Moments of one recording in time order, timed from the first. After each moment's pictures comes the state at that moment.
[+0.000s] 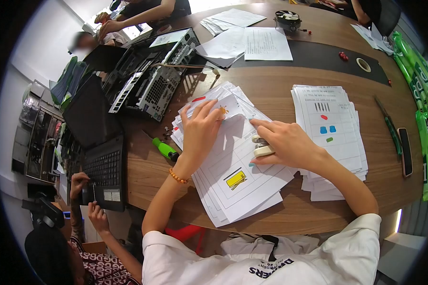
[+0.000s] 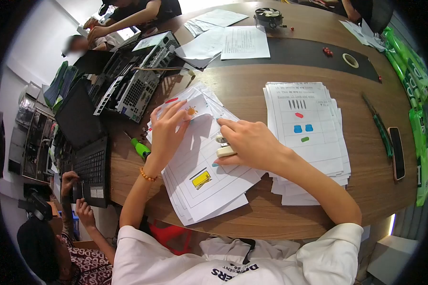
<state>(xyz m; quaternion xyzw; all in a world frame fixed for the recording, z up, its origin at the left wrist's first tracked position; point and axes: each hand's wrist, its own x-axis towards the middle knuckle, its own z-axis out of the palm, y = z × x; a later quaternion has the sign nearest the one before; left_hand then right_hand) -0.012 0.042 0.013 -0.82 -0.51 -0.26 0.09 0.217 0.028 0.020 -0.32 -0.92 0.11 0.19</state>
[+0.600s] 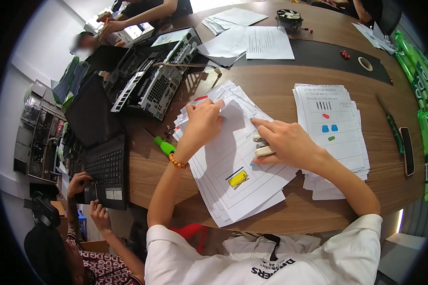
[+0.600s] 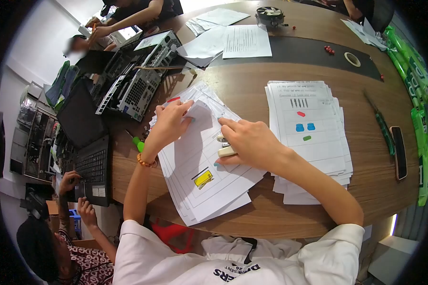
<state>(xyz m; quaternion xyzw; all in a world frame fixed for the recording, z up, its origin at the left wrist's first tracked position) -0.010 0.060 0.031 -0.82 -0.57 -0.08 0.00 0.215 0.026 0.017 -0.32 -0.92 0.10 0.19</state>
